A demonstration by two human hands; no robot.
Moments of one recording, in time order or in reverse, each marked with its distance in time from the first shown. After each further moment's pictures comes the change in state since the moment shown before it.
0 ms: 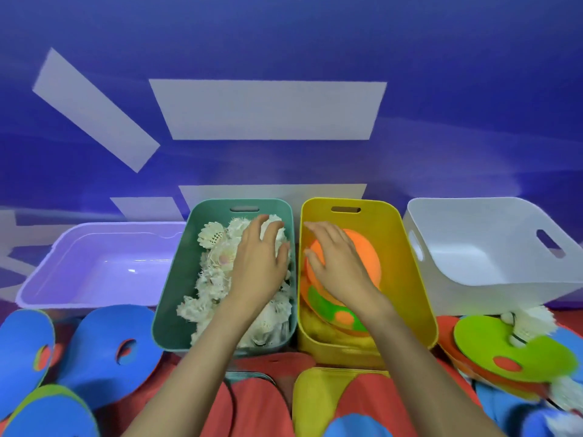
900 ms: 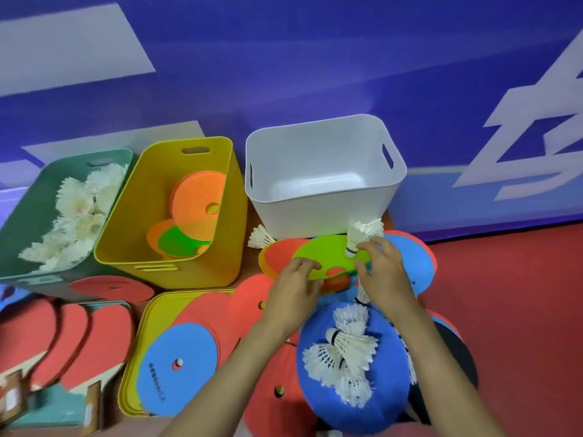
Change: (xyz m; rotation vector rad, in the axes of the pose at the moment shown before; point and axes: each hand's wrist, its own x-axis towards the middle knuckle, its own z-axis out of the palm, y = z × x) left_hand -0.172 0.313 0.255 -0.075 -0.456 0.003; right_hand -0.288 0.312 -0.182 0.063 -0.032 0.512
